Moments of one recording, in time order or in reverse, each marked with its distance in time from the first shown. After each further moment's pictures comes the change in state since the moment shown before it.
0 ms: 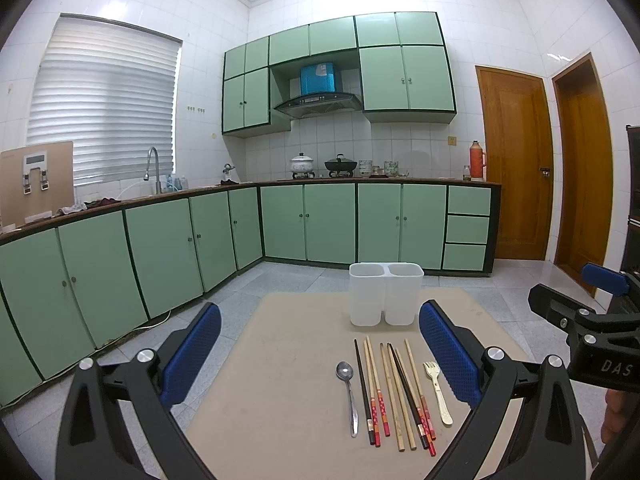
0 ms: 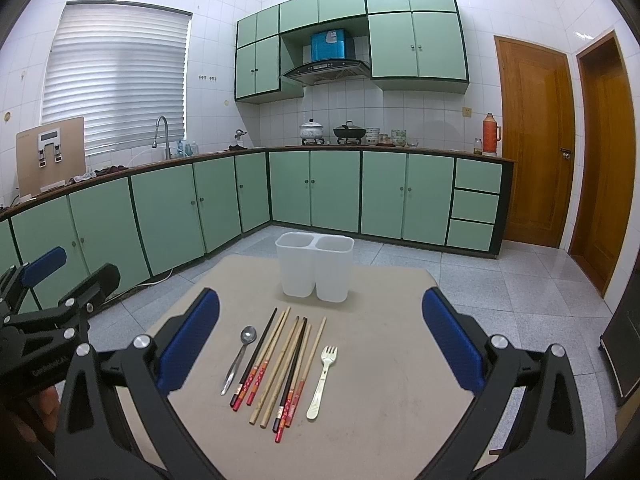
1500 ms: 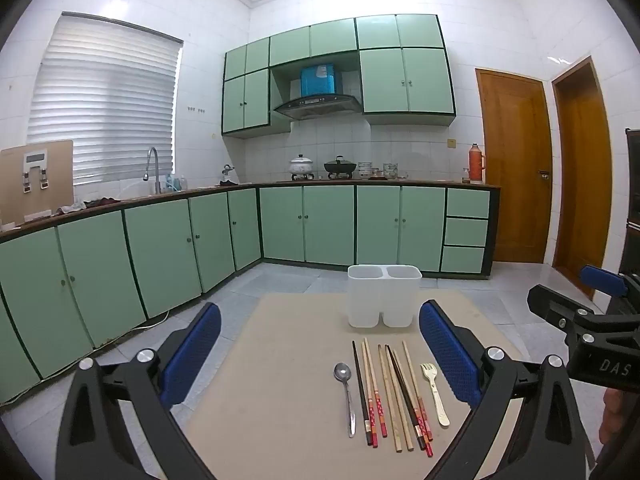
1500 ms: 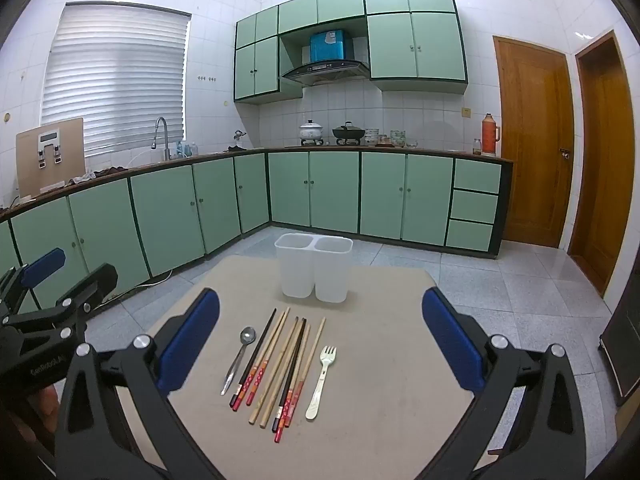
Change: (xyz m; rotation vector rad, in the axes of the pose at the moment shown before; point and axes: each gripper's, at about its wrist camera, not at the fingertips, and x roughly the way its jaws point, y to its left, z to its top) left arm -0.003 -0.005 0.002 -0.004 -0.003 -0.004; right arm 0.002 0.000 -0.001 -0.003 -0.002 0.000
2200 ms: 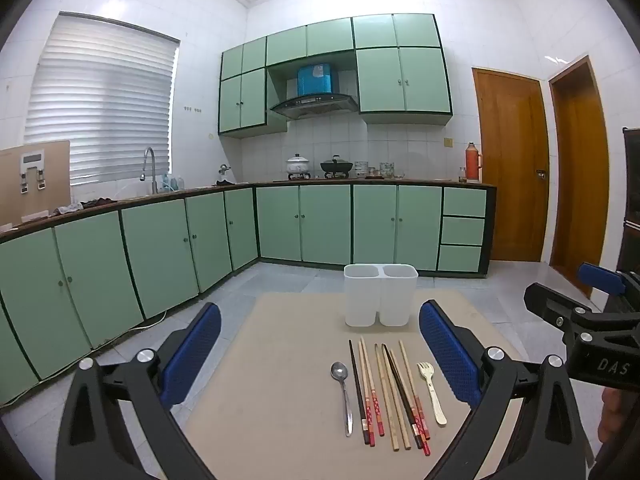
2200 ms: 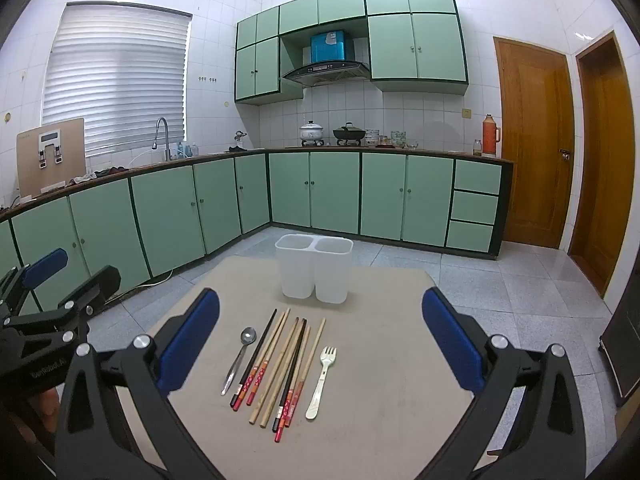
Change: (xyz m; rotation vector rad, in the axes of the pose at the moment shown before) left arm -0.003 0.003 0.000 0.010 -0.002 -0.010; right arm 0.000 -0.004 0.001 -0.001 -0.004 0.002
